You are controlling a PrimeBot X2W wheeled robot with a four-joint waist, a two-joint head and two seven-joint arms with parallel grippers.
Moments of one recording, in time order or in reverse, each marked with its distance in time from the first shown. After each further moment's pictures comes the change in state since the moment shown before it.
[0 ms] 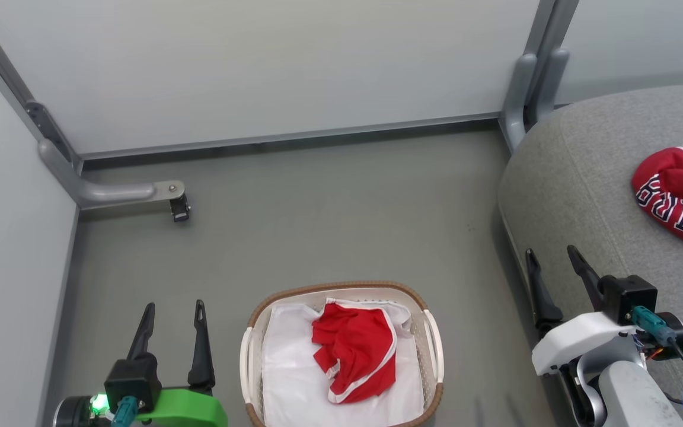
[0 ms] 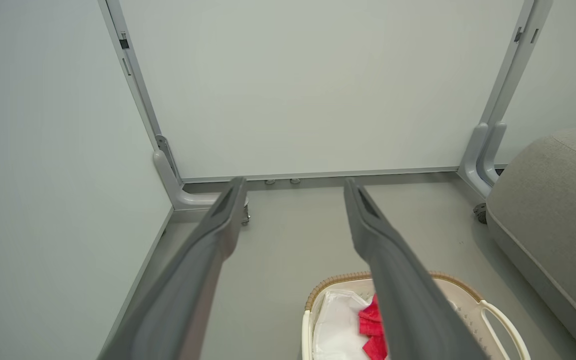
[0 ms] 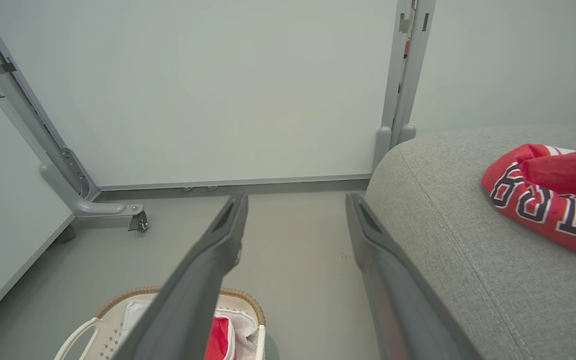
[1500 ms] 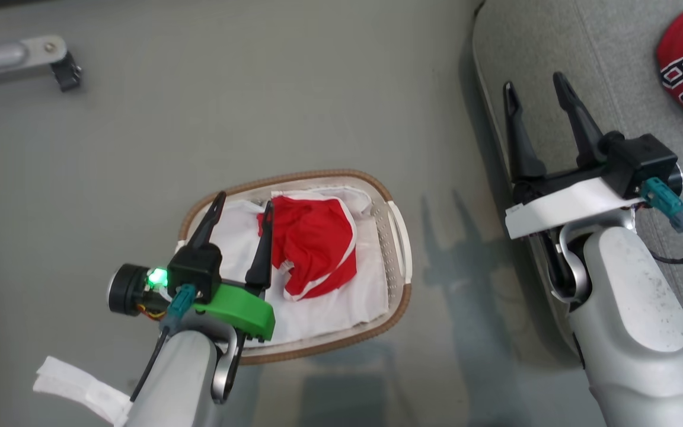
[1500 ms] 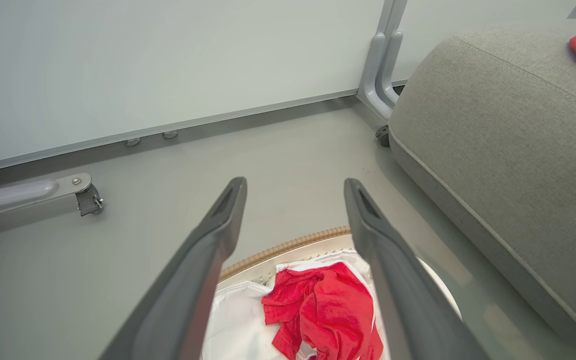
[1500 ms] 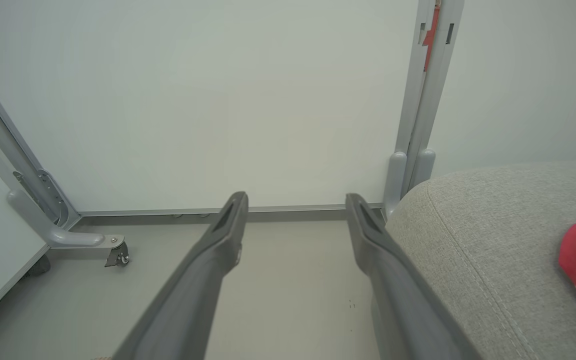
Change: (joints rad) left arm -0.347 -0.002 -0.192 0.160 -0.006 -0.070 0.000; right arm -0.317 0.019 0.071 -0.152 0.017 0.000 0.000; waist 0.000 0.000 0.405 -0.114
